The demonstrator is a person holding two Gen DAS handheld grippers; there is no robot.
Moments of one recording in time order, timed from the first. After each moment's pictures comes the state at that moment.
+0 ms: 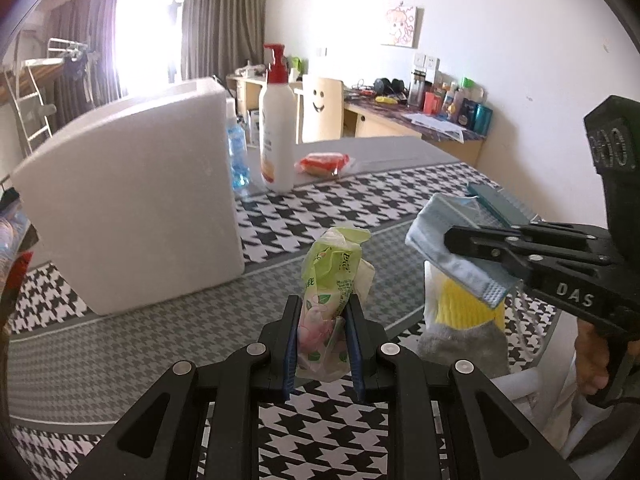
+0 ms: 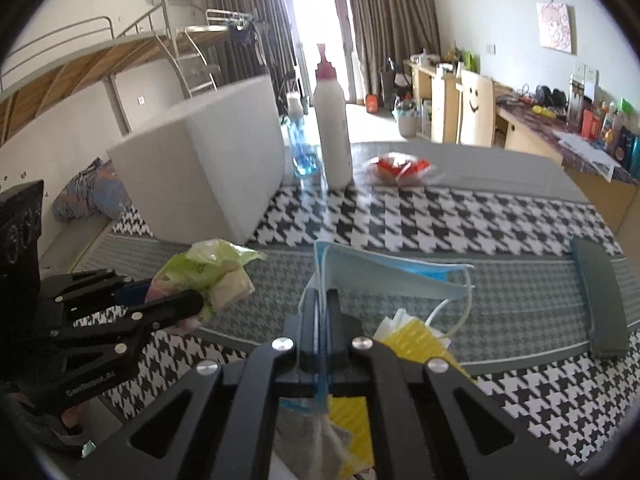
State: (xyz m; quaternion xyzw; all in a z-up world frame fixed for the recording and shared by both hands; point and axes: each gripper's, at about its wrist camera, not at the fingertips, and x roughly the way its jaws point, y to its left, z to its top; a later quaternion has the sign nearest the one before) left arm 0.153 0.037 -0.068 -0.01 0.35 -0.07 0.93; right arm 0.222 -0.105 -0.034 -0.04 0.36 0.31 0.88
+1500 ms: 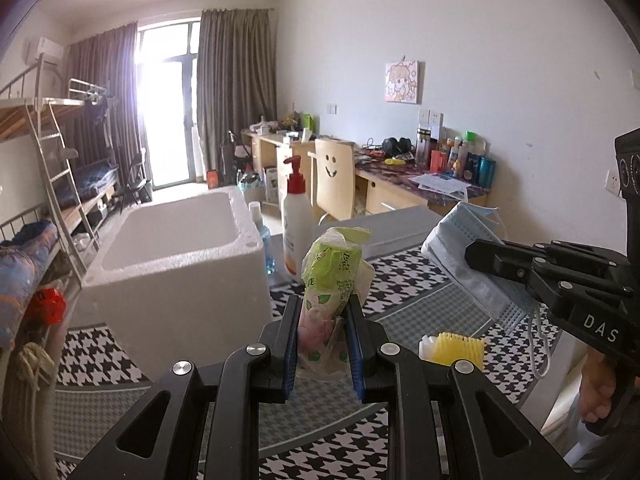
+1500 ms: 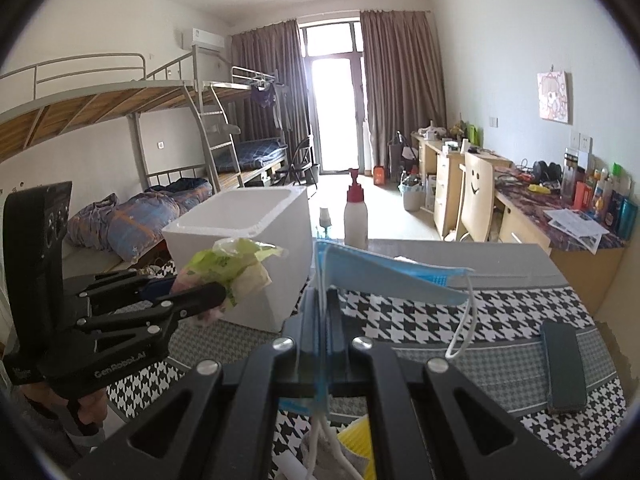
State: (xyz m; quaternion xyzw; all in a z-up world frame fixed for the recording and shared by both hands) left arm 0.134 0.049 0.016 0.00 0.25 -0.05 0.97; right arm 0.194 -0.106 0.043 -0.04 0.23 0.32 0.92
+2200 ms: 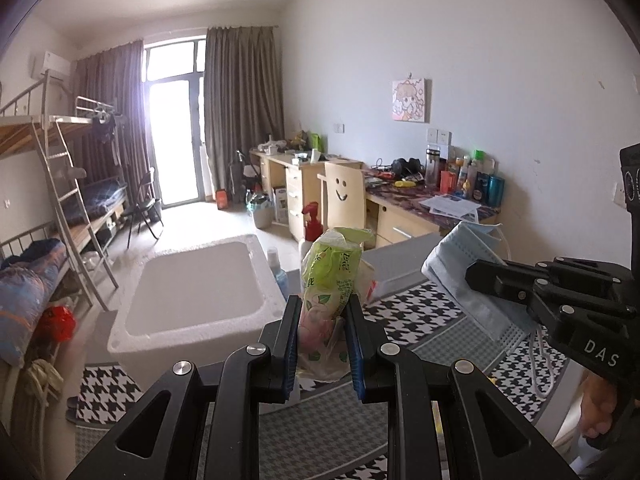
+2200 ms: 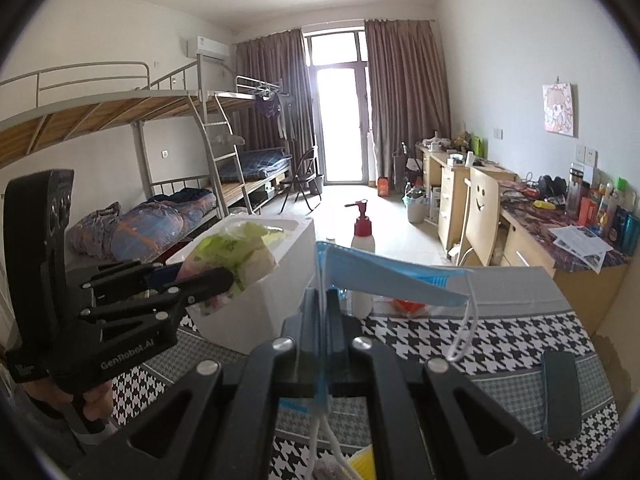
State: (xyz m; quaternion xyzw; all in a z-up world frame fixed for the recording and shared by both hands) left arm 0.158 0.060 0.049 0.01 0.22 -0.03 0.98; right arm 0.209 -0.093 0.070 -0.04 0.21 0.33 0.92
